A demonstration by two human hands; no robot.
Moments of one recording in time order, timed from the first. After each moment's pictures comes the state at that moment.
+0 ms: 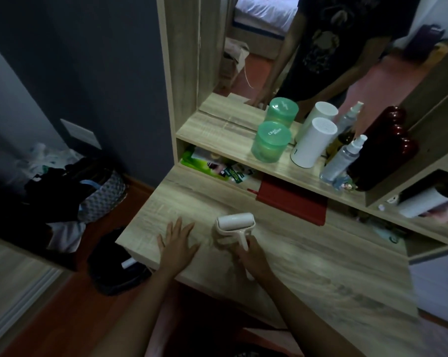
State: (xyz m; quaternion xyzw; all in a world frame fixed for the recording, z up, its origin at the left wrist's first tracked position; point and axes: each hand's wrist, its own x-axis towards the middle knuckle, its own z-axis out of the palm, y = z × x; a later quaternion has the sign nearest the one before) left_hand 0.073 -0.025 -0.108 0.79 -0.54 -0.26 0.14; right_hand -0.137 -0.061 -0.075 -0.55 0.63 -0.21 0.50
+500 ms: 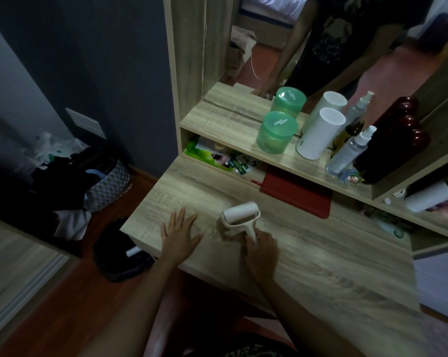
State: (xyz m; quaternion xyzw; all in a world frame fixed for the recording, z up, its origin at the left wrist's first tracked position) left_hand 0.073 -0.020 -0.106 0.79 -0.55 -0.25 0.11; right_hand -0.145 -0.047 -0.100 -0.63 0.70 -0.25 0.22
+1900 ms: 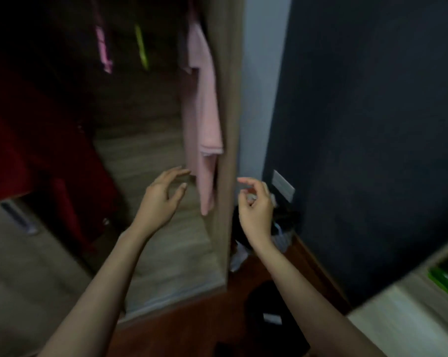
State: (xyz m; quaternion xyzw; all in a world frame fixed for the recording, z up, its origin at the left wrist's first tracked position) left_hand 0.522 0.319 0.171 0.83 -0.39 0.12 0.38; right_hand 0.412 0.146 0.137 -0.73 0.16 -0.44 0.50
